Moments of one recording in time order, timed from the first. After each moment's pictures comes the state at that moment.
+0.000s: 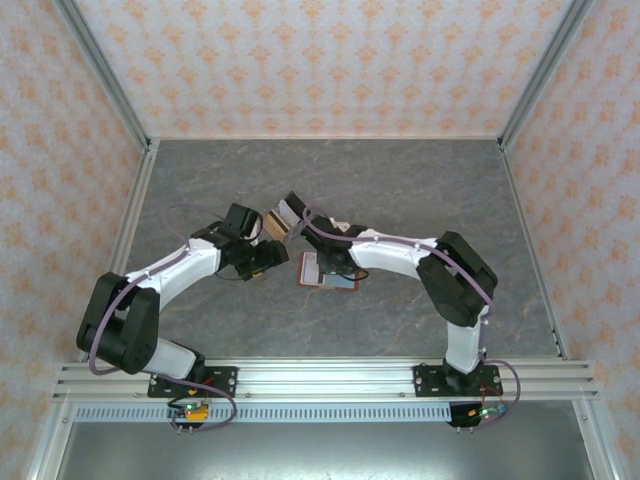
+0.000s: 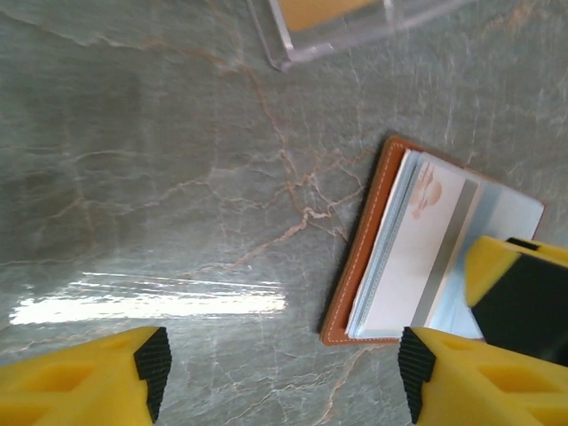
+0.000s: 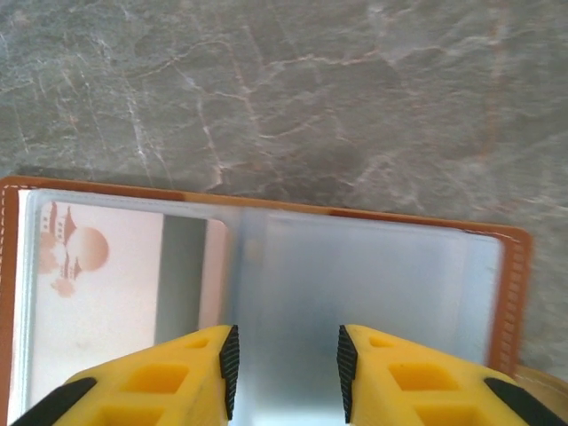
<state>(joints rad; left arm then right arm) -0.34 1.45 0.84 -0.52 0.29 -0.75 0.84 1.86 1.21 -0.60 0.21 0.80</state>
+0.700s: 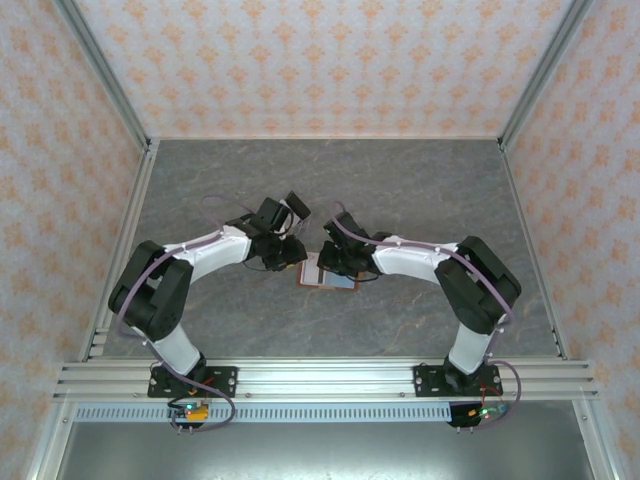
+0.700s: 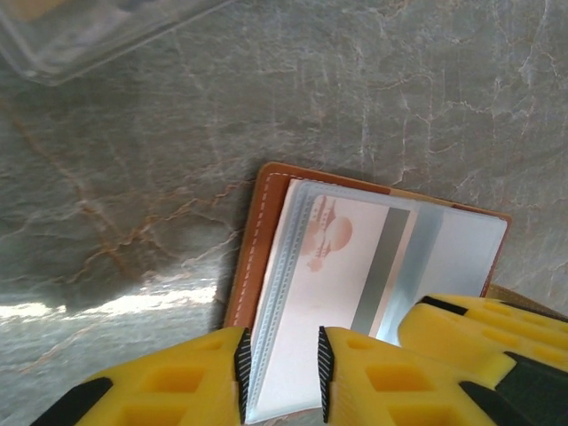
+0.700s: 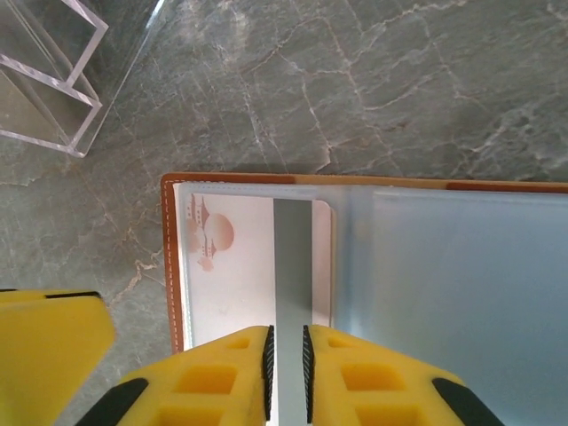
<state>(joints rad) -0.46 1.68 0.98 -0.43 0.30 -0.84 0.75 1.76 1.01 -0.23 -0.13 0.95</state>
